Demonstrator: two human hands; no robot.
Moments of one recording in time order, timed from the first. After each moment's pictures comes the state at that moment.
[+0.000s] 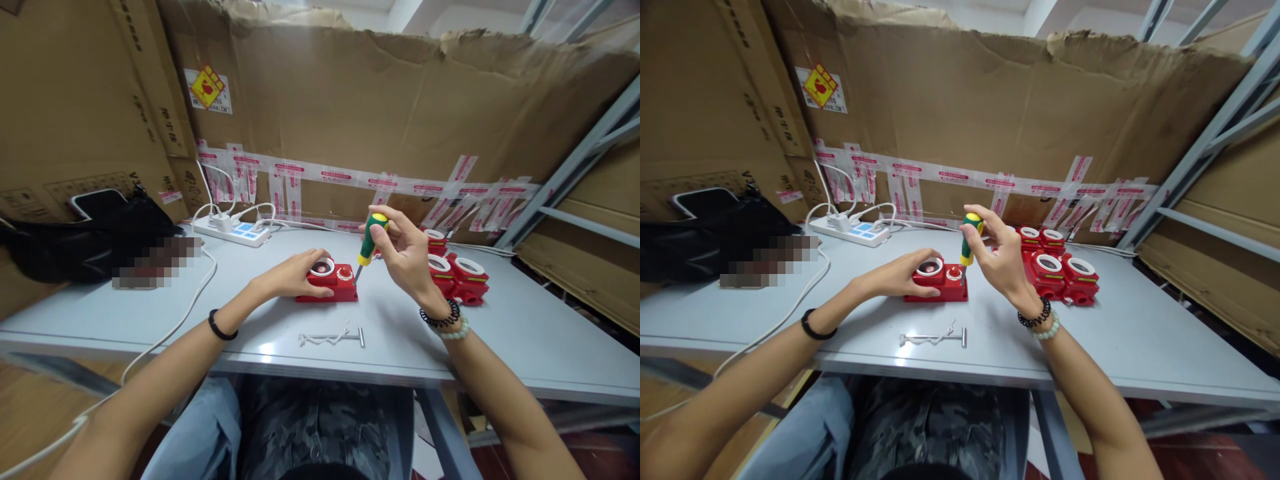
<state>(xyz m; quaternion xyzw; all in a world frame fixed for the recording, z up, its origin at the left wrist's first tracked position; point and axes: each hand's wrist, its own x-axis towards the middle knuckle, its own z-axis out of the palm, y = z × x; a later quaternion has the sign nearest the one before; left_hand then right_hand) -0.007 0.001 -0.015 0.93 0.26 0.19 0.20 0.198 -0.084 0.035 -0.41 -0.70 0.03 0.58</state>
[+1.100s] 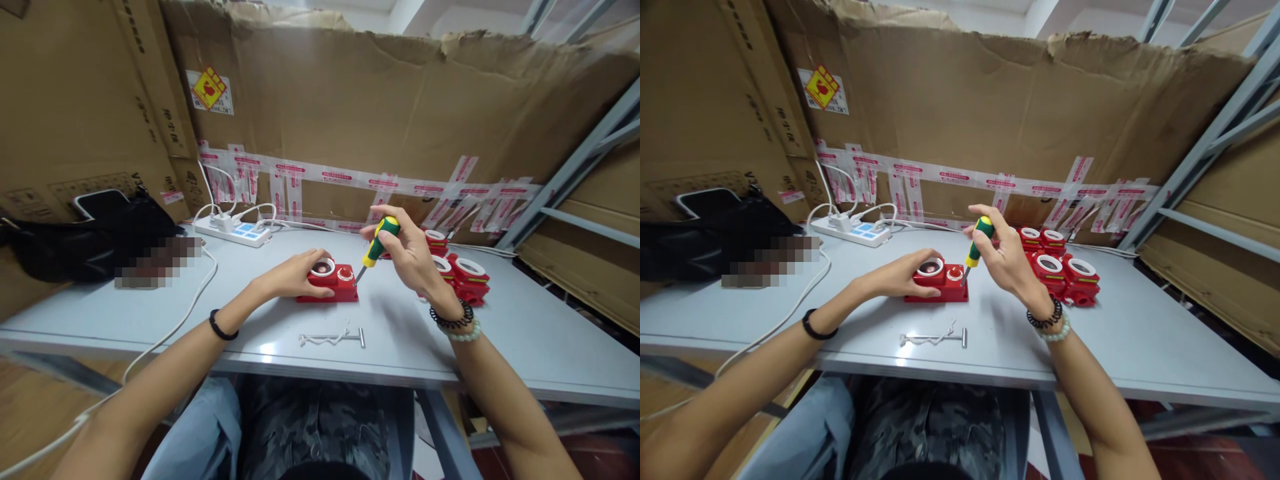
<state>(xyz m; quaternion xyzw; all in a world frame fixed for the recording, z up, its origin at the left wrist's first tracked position) -0.007 0.000 -0.015 0.92 0.26 0.19 0.21 0.208 -0.090 0.044 -0.45 -0.73 0.05 0.50</state>
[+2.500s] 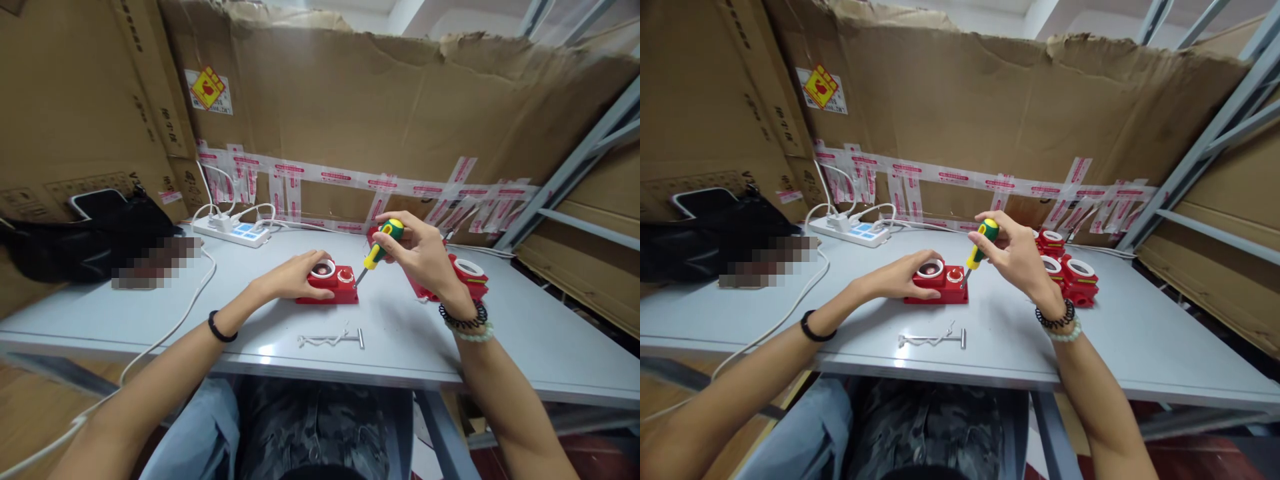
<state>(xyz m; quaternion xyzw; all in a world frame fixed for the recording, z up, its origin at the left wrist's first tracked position) -0.006 -0.001 -0.014 0.92 0.27 0.18 0.20 0.223 -0.095 0.053 -0.48 -0.73 0.07 0.49</state>
